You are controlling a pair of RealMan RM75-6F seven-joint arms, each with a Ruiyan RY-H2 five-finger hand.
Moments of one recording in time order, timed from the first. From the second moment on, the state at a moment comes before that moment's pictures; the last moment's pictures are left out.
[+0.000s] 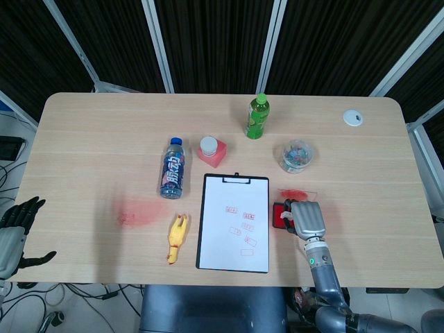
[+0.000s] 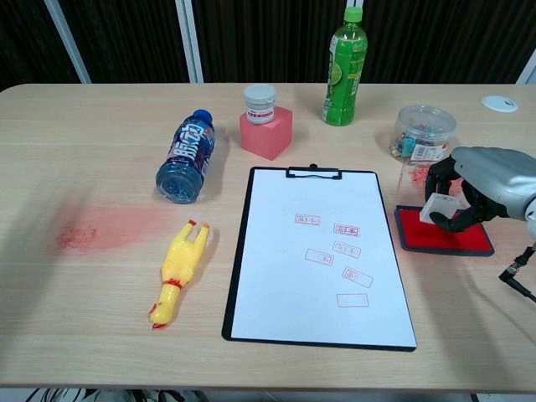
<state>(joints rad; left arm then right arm) -0.09 -1.01 0.00 -1.80 1.43 1.37 0.00 0.46 -1.69 0.17 -1.45 -1.09 1.21 -0.51</state>
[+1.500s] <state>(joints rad) -0.09 -1.01 0.00 -1.80 1.42 1.37 0.00 0.46 -1.72 0.16 -1.44 -1.08 1.21 -0.52</state>
